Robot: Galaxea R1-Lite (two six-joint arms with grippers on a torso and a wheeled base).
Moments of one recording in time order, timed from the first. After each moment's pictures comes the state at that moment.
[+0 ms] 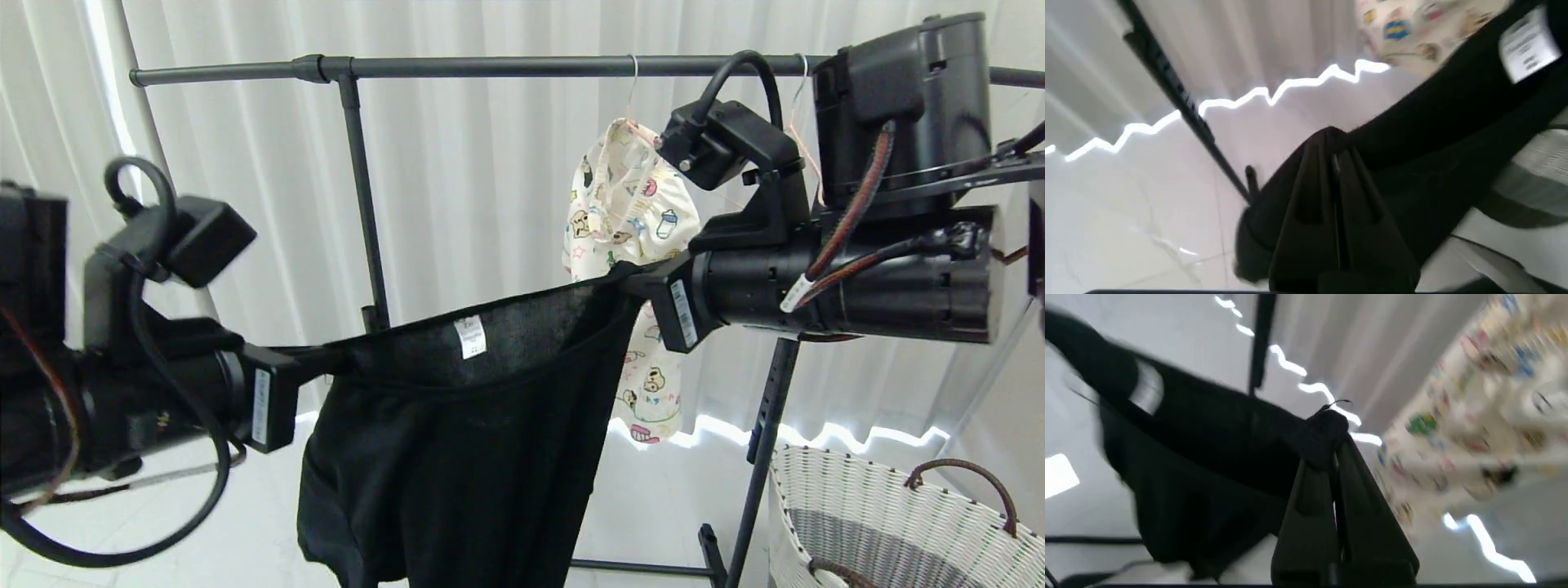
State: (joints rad) left arm -0.44 1.24 -0.90 0.10 0.00 0.04; right arm 0.89 1.64 -1.41 0.13 -0.12 -0.05
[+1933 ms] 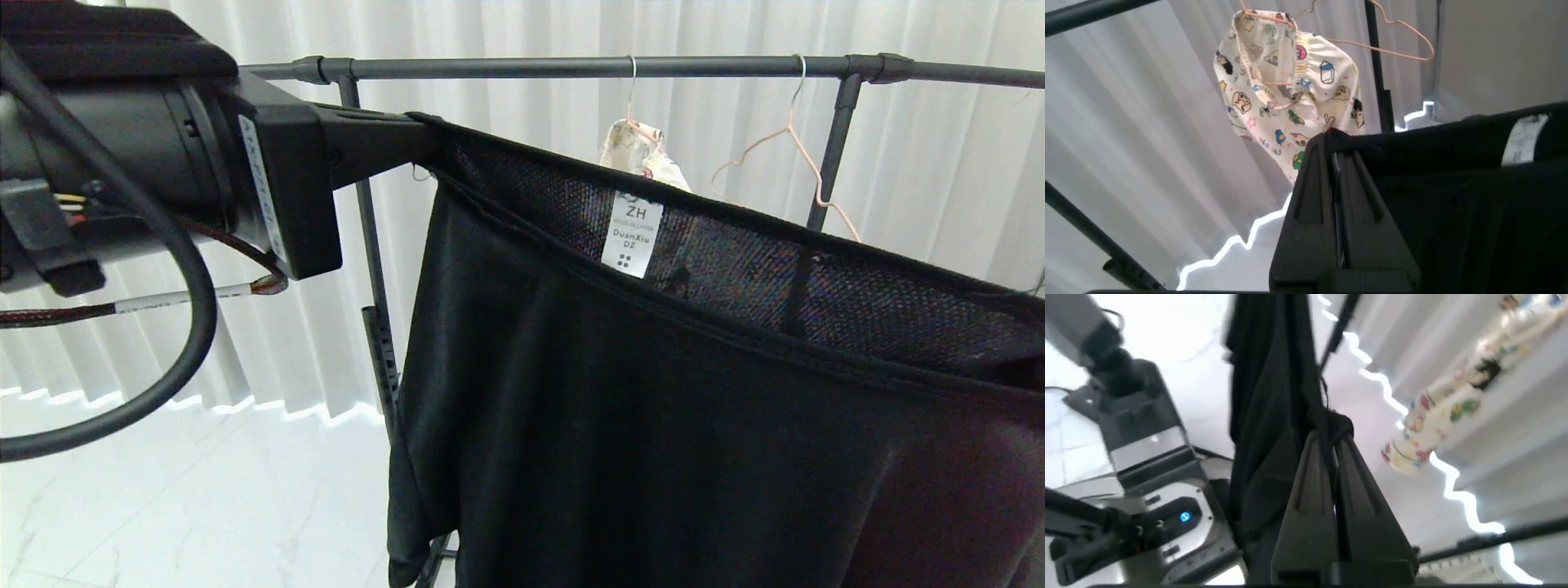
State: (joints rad) left arm -0.77 1.31 -1.26 0.01 0.04 0.22; right arm 0.99 1.09 -1.38 0.66 0.10 -0.10
